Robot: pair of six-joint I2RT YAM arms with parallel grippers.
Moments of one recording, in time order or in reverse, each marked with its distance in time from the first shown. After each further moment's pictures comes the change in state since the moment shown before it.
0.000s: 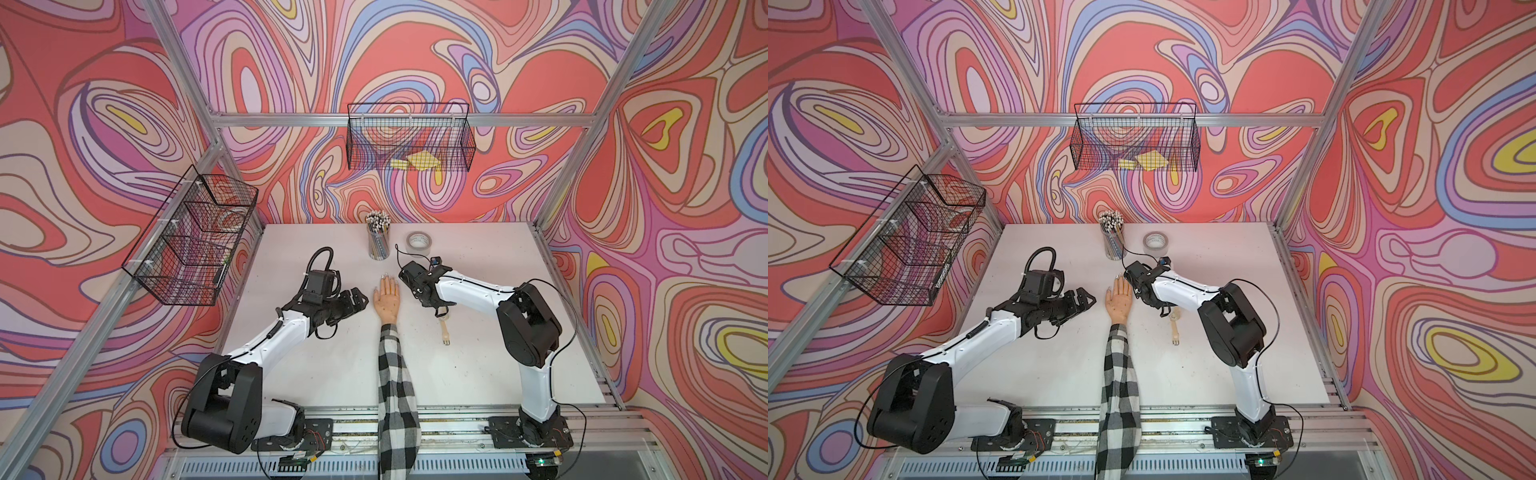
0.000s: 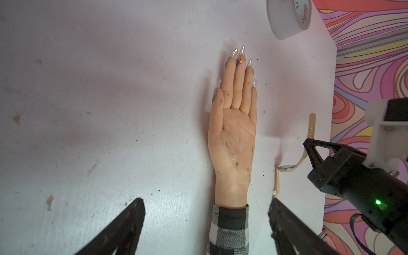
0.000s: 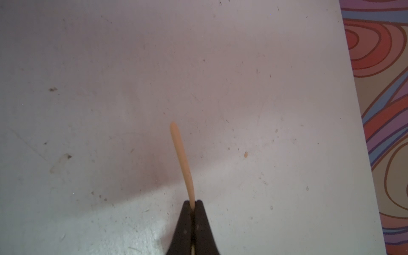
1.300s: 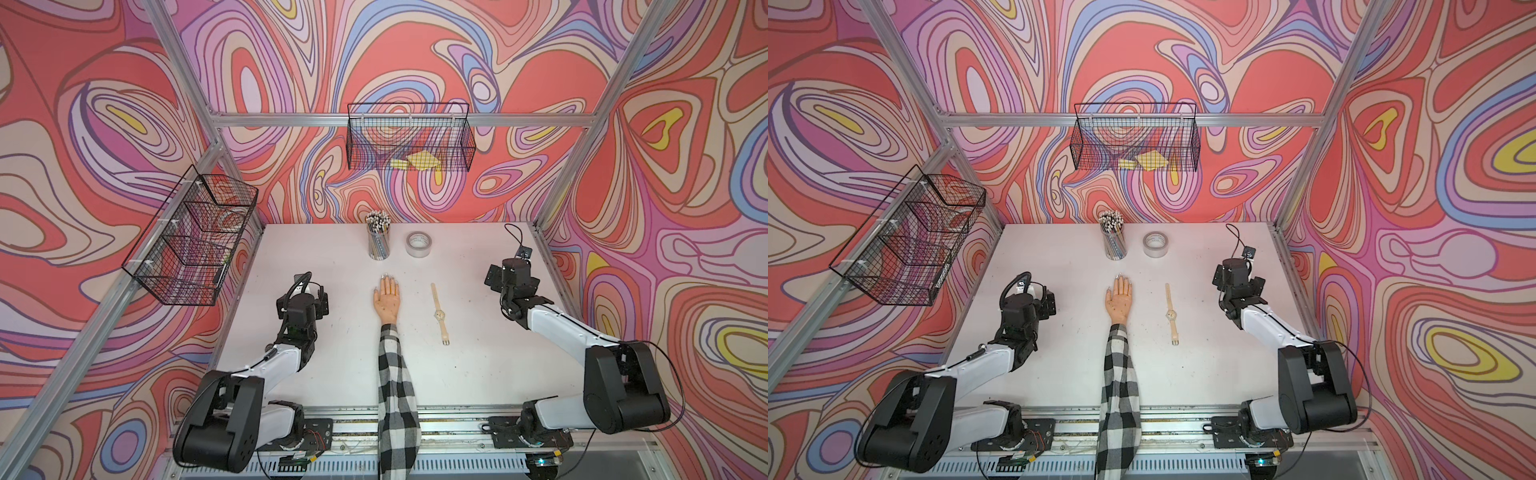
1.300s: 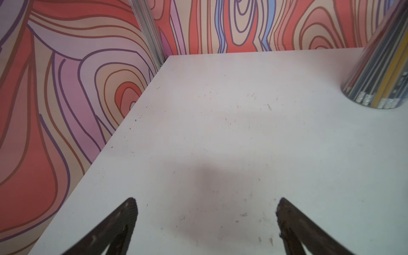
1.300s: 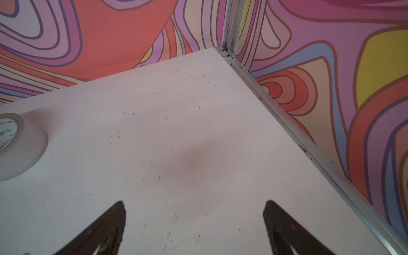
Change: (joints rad) left arm 0.113 -0.050 -0.415 0.809 -0.777 0.673; right arm -0.544 -0.624 -0.781 1.018 -0.187 -0.443
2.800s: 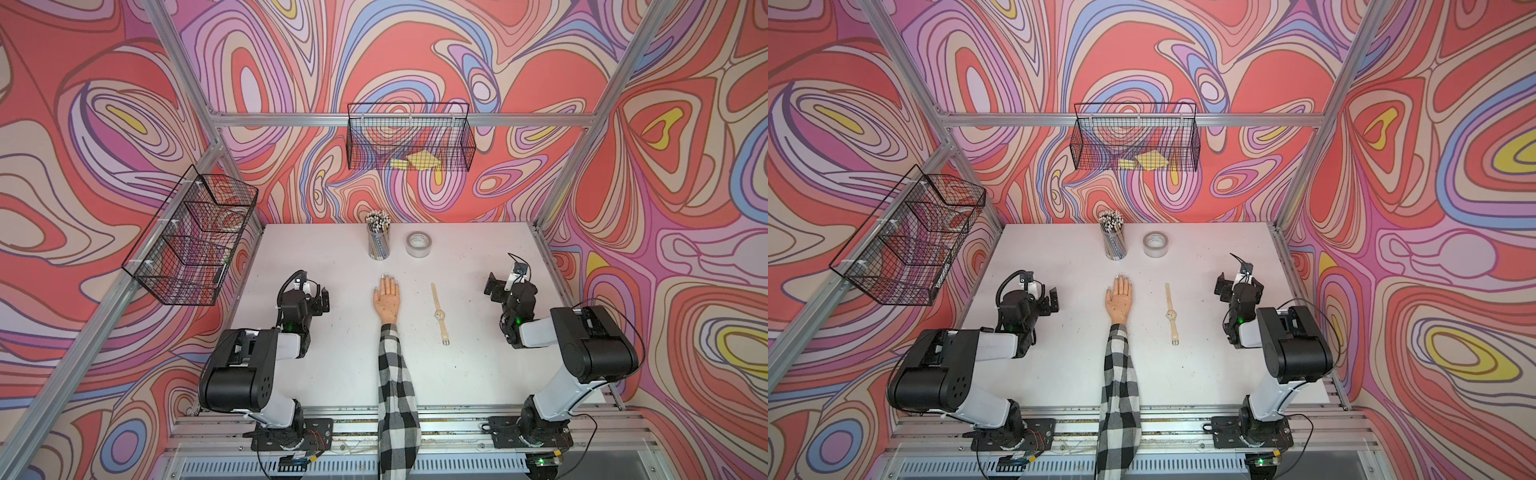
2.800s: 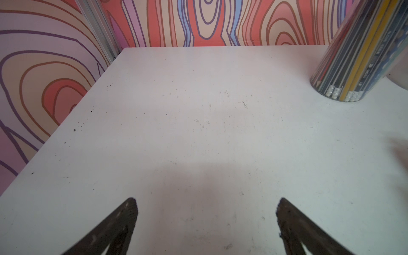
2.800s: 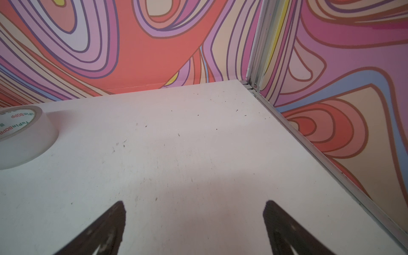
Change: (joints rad) left arm 0.138 0.237 0.041 0.229 0.349 0.022; right arm -0.110 0.292 -0.264 0.858 -0.217 -0.198
